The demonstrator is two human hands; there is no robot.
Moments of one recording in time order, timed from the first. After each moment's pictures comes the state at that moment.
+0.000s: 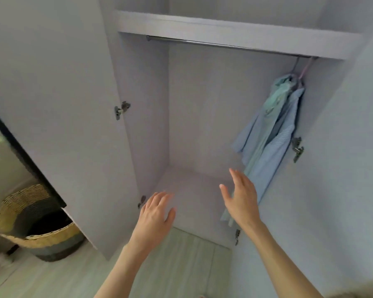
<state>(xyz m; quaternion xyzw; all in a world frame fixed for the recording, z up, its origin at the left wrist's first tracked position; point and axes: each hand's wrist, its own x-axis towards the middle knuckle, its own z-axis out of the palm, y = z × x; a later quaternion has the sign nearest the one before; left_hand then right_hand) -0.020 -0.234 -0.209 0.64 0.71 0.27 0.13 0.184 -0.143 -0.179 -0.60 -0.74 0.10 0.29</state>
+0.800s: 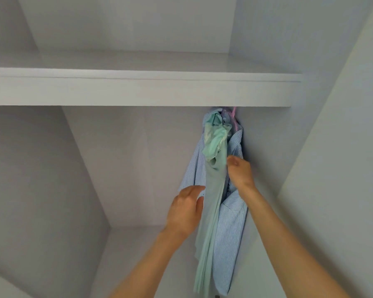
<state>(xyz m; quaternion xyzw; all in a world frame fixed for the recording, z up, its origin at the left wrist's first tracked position) 0.138 0.162 -0.148 0.79 0.48 0.33 0.18 0.296 0.210 -0.097 -0.70 -0.44 0.27 0.49</state>
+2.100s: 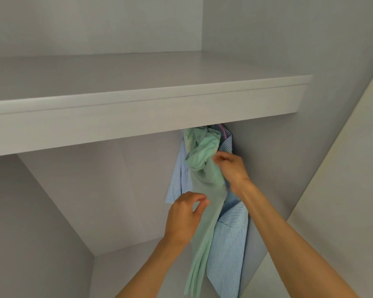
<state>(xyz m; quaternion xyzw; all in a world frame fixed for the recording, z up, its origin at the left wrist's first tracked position) 0.139 0.244 -0.158 0.79 0.37 0.42 0.24 0.291 0.265 -0.082 -0.63 -0.38 0.33 0.60</state>
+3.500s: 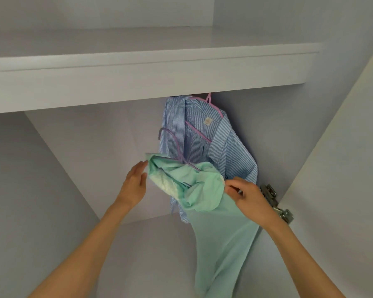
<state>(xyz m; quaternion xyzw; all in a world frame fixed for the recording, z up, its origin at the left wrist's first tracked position) 0.016 0.297 -0.183 0.77 0.52 0.30 0.21 0.283 0.149 -0.141 -0.64 -0.62 0.23 0.39</state>
